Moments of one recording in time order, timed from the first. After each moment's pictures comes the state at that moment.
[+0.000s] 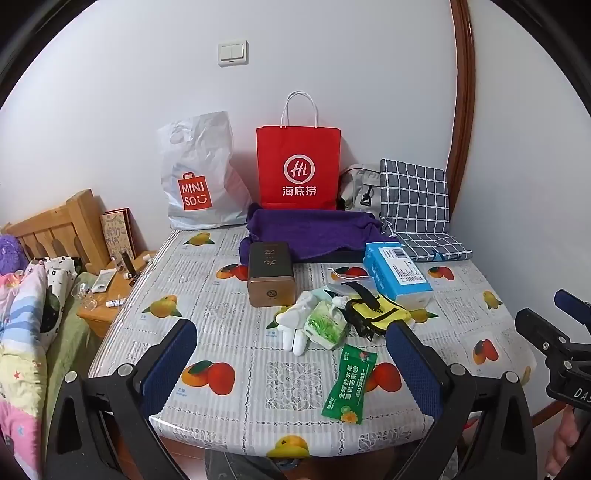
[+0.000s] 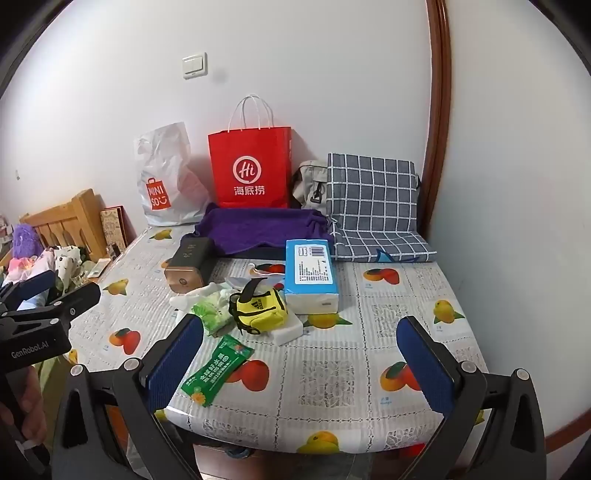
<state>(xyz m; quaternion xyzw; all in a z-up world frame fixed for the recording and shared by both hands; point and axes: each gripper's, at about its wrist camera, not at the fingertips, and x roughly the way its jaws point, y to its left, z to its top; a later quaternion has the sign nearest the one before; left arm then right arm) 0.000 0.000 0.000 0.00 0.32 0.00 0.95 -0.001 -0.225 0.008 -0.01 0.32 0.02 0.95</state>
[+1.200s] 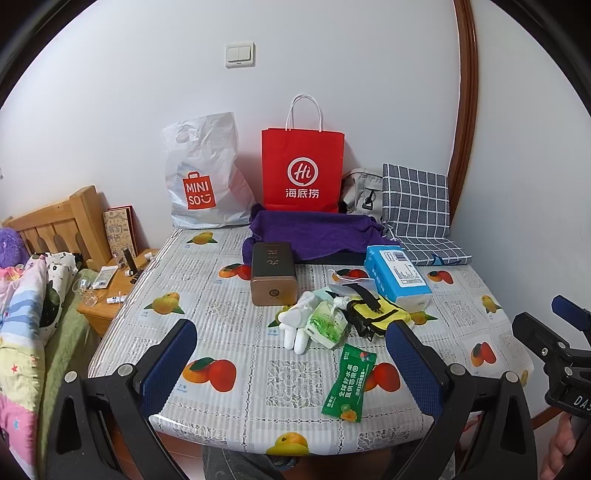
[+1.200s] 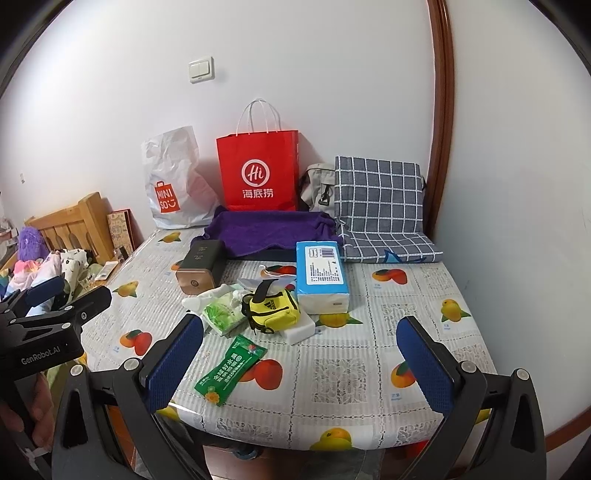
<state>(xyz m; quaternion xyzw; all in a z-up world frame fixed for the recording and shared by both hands) -0.006 0.009 0.005 -0.01 0.32 0.00 0.95 -0.009 -0.216 0.011 0.00 0.32 0.03 0.95</state>
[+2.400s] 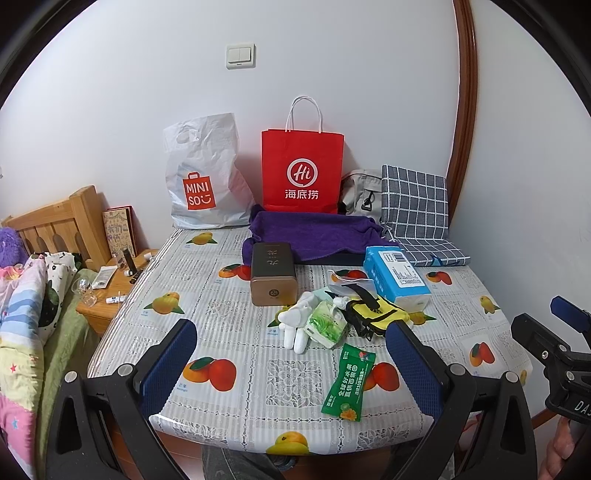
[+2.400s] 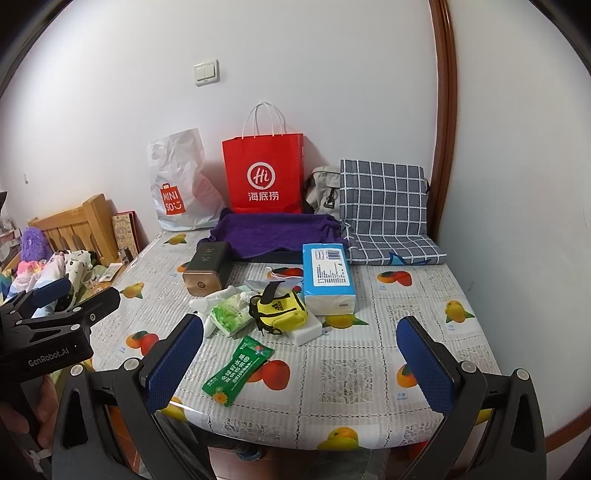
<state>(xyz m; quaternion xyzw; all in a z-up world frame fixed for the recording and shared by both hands) -0.008 0.009 0.005 -0.01 0.32 0.00 0.95 -0.015 -0.207 0.012 0.00 0.31 0.03 0.95</state>
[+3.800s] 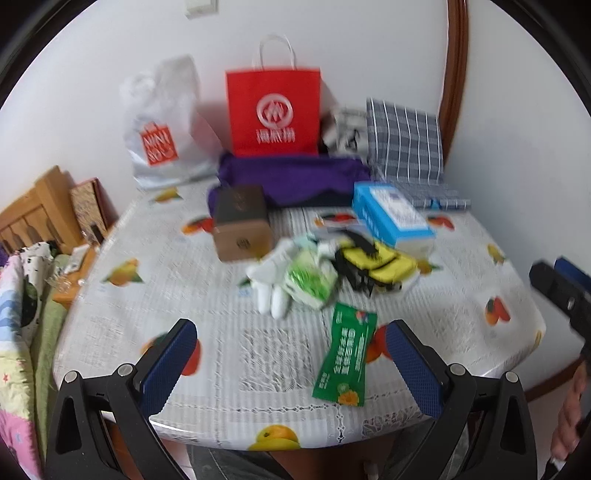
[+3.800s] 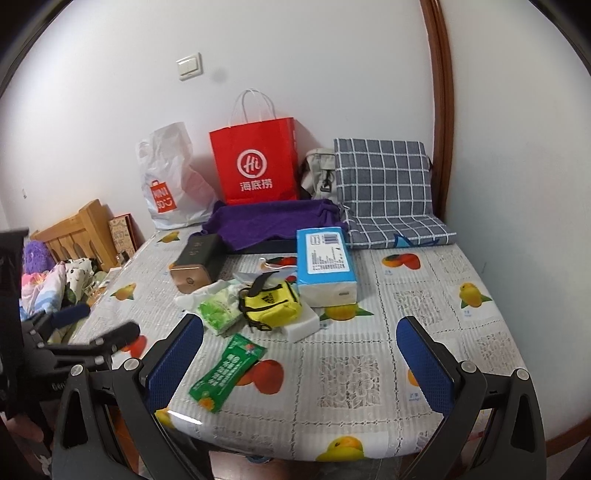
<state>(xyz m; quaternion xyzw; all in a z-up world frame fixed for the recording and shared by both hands) 0.045 -0.015 -0.071 0.02 0.41 -0.04 0.91 0.020 -0.236 -0.039 0.04 0.33 0.03 0.94</state>
